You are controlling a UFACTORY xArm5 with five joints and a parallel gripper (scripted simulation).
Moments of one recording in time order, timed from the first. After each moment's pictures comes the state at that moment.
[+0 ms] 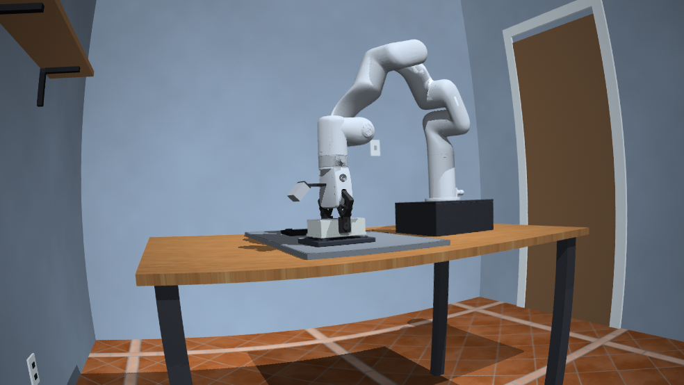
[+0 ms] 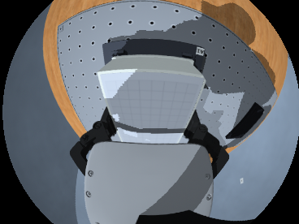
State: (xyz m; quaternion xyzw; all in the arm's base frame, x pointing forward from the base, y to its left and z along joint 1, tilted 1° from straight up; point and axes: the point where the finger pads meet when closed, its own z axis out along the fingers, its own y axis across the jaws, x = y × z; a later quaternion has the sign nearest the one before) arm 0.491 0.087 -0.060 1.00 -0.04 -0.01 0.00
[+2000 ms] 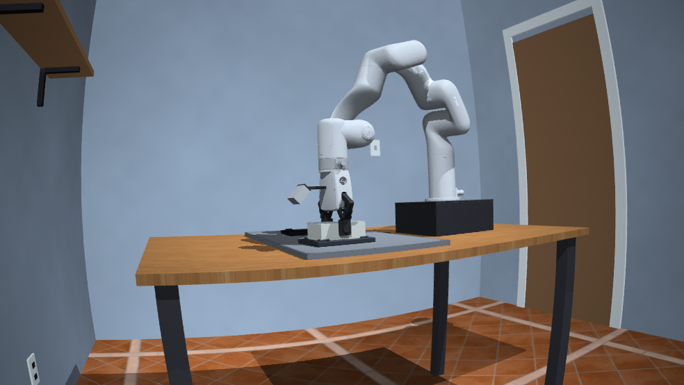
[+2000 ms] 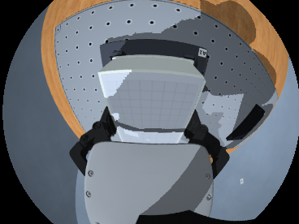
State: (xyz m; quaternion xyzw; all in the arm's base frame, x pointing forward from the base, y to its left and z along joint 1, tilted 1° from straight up) arm 0.491 0.087 -0.067 1.00 -0.04 -0.01 0.00
